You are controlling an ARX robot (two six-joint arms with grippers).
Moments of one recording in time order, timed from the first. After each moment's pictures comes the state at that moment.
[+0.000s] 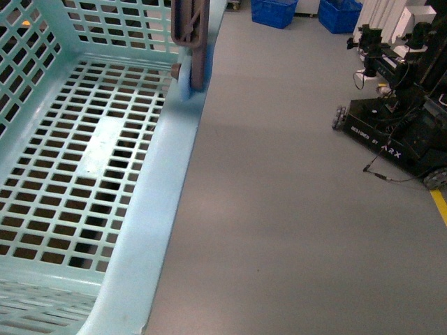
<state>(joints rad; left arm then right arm) -0.47 1.03 0.93 -0.24 -0.56 -1.66 0.00 0.00 0.01 0.00 0.00 0.00</state>
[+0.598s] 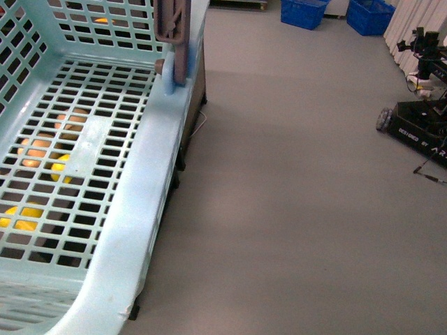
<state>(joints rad) -0.46 1.03 0.93 -0.24 -0.57 -1.65 0.00 0.00 0.01 0.00 0.00 0.00</state>
